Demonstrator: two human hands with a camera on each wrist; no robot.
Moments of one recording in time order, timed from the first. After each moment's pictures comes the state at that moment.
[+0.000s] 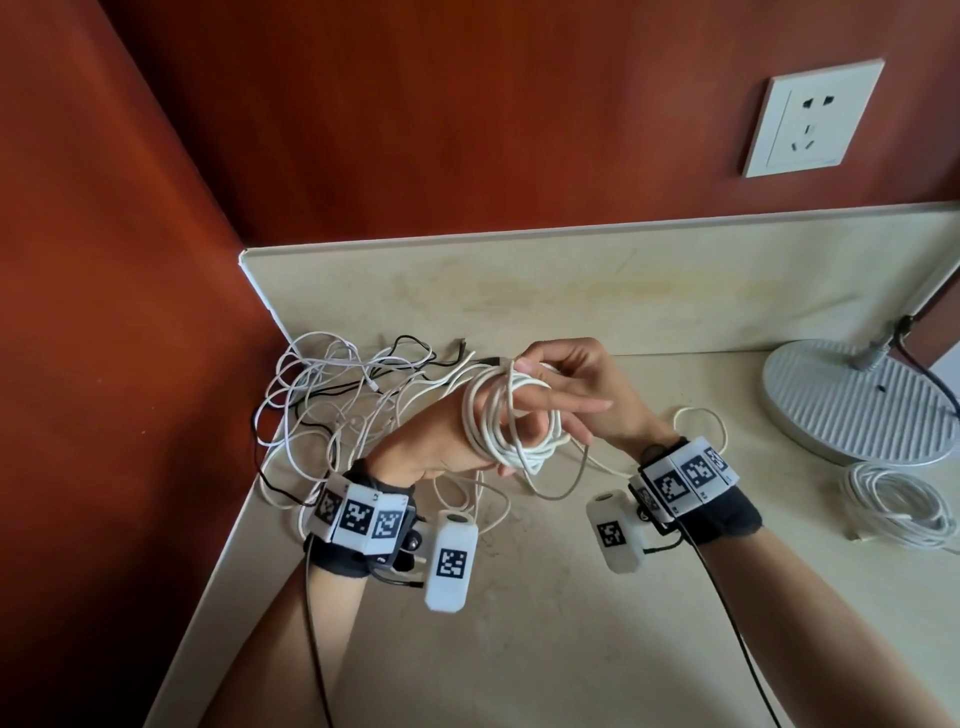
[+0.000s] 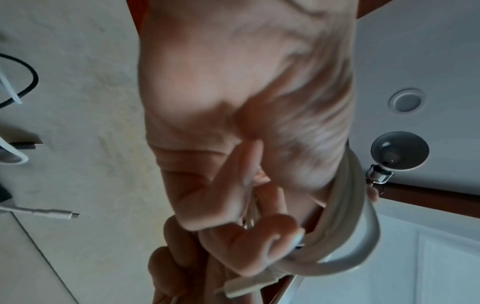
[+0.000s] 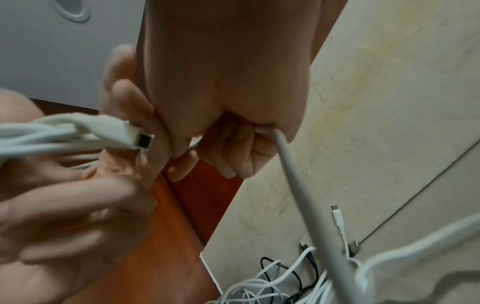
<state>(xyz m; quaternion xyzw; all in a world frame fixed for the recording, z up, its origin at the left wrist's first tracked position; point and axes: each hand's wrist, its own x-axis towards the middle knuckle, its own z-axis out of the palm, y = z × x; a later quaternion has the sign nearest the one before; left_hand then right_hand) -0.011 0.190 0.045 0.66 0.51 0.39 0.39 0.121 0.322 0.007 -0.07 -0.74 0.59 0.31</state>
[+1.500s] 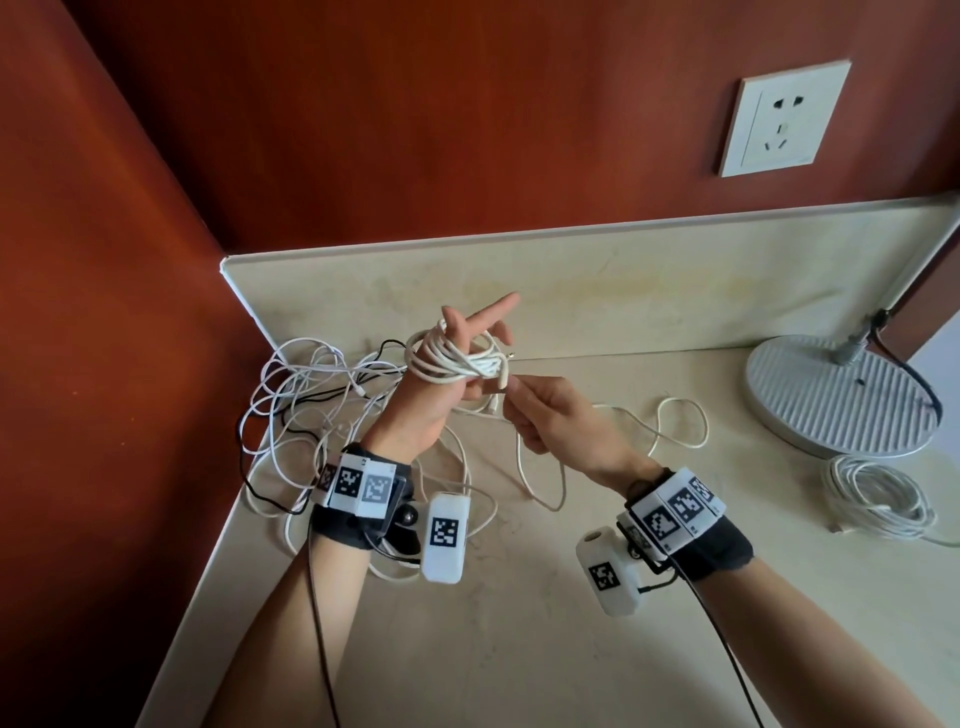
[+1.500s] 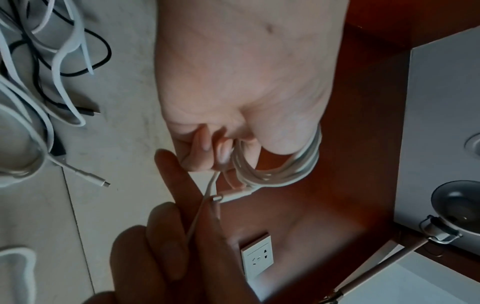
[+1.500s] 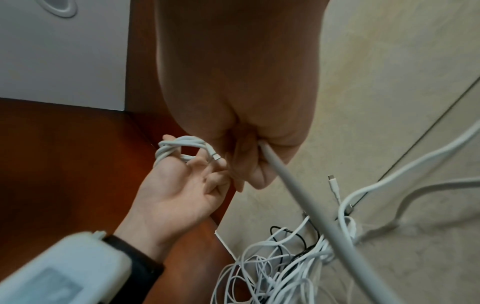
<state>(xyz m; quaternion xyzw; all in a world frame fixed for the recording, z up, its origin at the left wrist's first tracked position) -0.026 0.228 0.029 0.48 0.56 0.57 0.37 0.124 0.297 -0.011 -0.19 -0.71 0.64 0.23</state>
